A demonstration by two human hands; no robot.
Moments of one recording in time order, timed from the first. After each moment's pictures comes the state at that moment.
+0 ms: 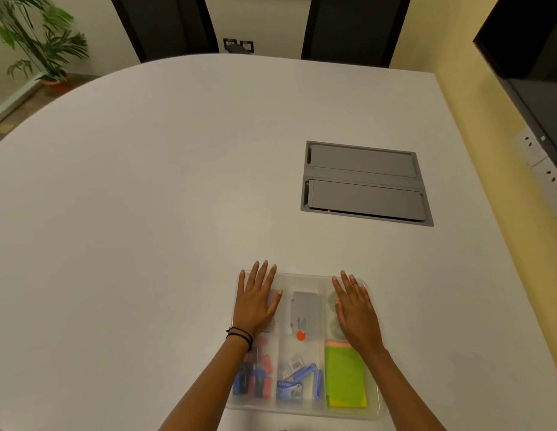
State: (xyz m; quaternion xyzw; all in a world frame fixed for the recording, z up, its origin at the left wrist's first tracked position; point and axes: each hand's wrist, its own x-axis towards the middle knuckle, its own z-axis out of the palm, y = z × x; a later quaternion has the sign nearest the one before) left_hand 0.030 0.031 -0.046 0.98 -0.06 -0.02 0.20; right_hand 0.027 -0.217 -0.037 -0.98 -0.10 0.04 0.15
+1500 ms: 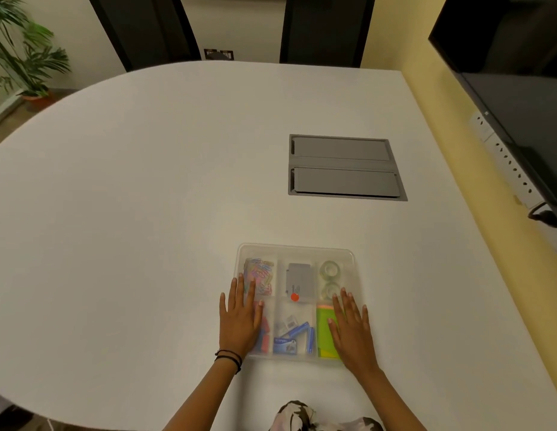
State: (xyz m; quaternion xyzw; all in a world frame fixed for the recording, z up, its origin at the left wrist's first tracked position) left_hand -0.080 0.044 -0.048 0.98 0.02 -0.03 0.20; right_hand -0.101 -0.212 -0.038 -0.99 -0.03 0.05 0.11
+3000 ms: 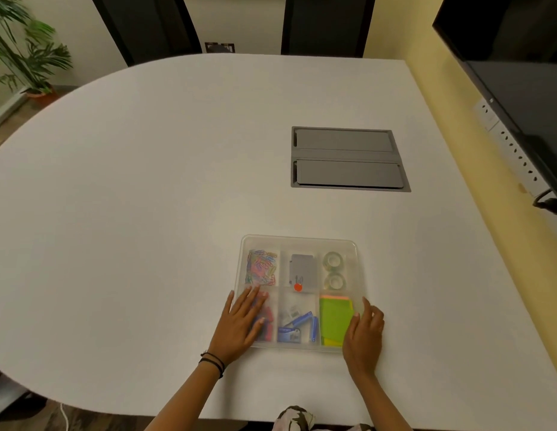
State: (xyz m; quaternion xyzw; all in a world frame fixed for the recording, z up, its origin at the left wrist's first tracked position) left_hand -0.107 0.077 -0.052 0.97 -0.18 -0.06 0.17; right_hand -0.127 -0.197 -0.045 -0.92 0.22 -0.11 0.30
